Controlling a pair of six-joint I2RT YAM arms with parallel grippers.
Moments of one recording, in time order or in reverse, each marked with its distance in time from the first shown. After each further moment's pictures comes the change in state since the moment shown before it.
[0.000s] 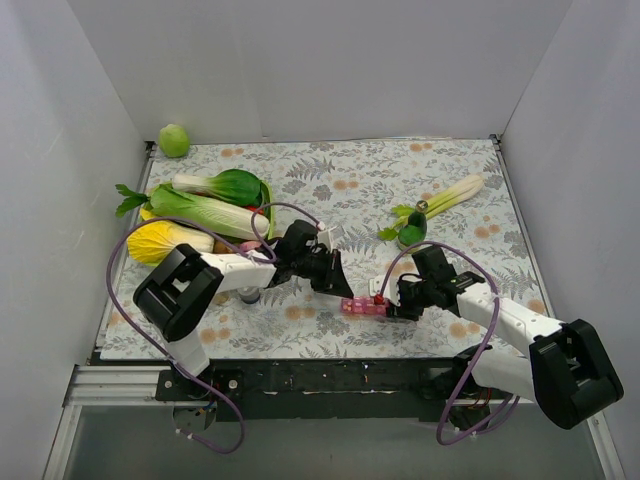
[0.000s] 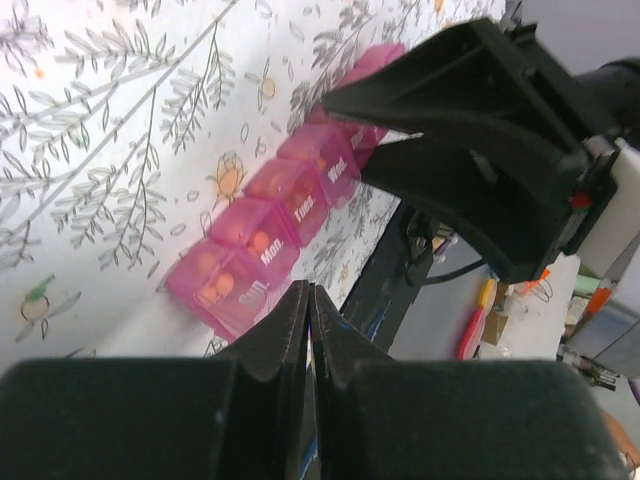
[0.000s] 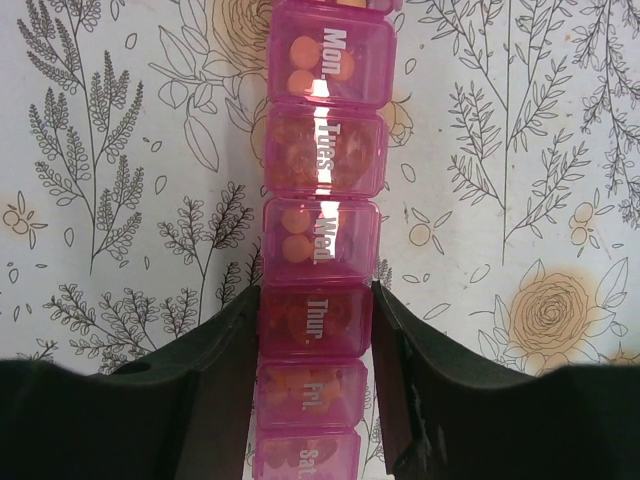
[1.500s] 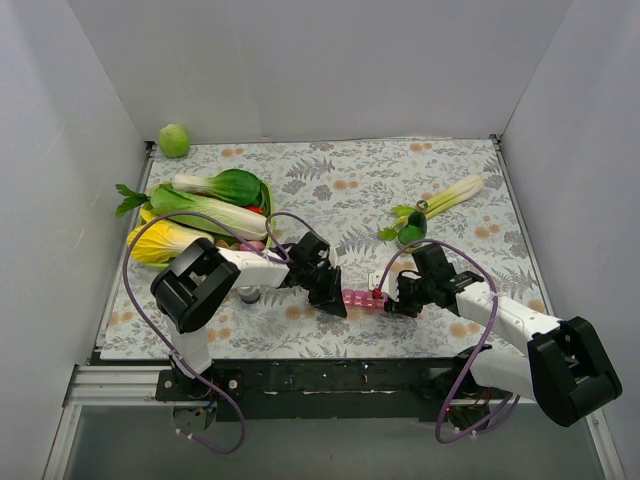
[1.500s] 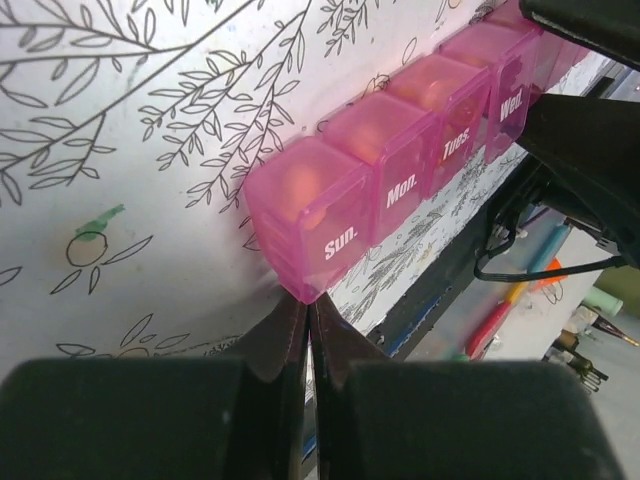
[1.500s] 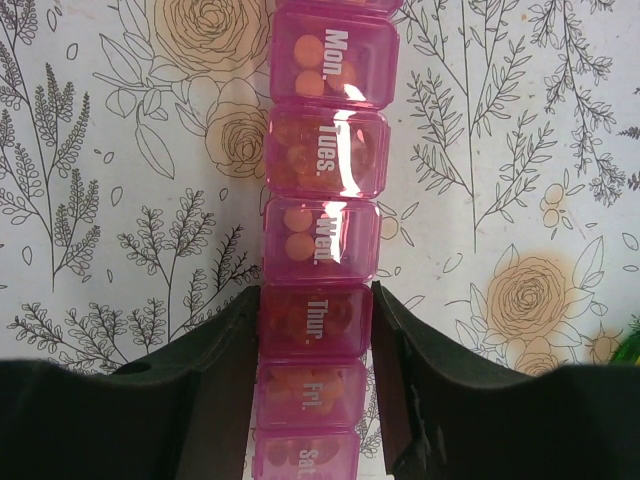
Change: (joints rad) left arm -0.057 0.099 0.049 -0.272 -0.104 0.002; right arm 0.000 0.017 0.000 0.065 0.039 0.068
